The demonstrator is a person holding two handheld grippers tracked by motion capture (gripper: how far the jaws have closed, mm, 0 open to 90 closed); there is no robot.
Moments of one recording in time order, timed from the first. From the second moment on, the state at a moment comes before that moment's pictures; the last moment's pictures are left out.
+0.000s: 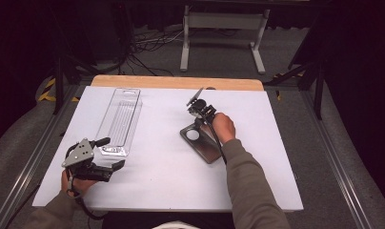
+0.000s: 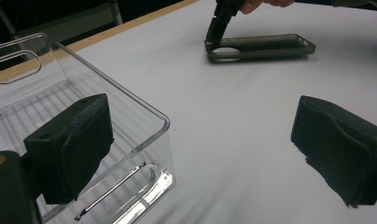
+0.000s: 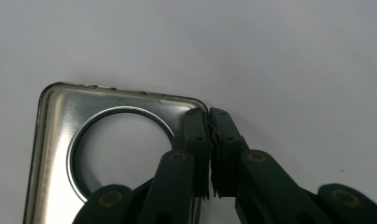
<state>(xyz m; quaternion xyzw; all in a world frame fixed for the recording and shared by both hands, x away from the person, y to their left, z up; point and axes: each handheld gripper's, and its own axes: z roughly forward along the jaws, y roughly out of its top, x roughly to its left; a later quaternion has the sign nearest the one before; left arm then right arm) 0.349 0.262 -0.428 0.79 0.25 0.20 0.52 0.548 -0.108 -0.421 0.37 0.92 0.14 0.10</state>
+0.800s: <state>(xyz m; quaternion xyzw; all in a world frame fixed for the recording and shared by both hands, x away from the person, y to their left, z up) 0.350 0.252 -0.425 0.78 0.24 0.20 0.54 0.480 -0.154 -0.367 0.36 0.83 0.35 0.22</state>
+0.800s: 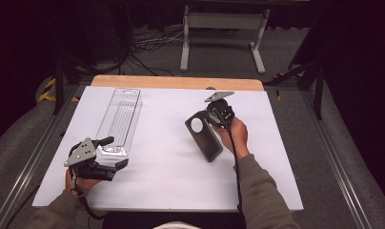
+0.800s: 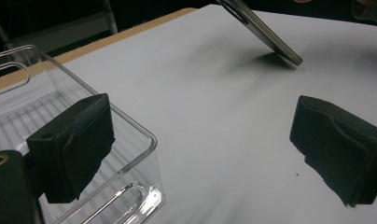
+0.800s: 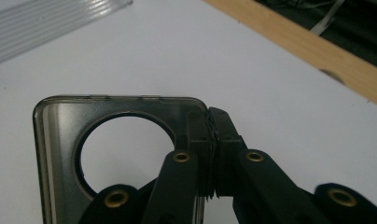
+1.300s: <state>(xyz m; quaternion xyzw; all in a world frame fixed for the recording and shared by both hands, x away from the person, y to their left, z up) 0.357 0.216 -0.400 0.76 0.21 0.19 0.58 0.435 -0.148 -0.348 0.33 0.77 0.45 0.29</state>
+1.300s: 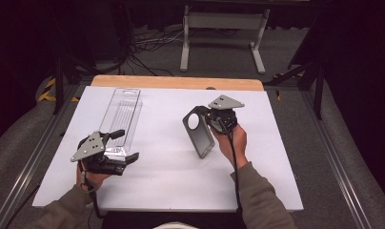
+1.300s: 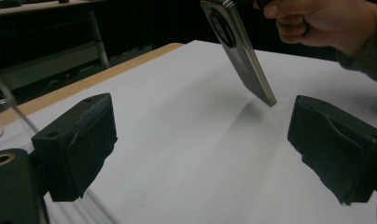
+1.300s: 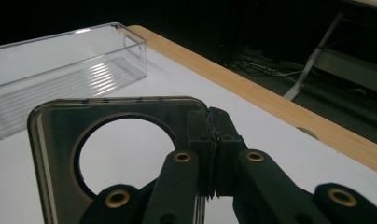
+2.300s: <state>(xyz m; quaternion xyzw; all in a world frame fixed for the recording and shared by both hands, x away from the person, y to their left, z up) 0.367 0.129 -0.391 0.75 0.23 0.17 0.60 0.397 -0.105 -0.362 0.30 0.75 0.50 0.33</state>
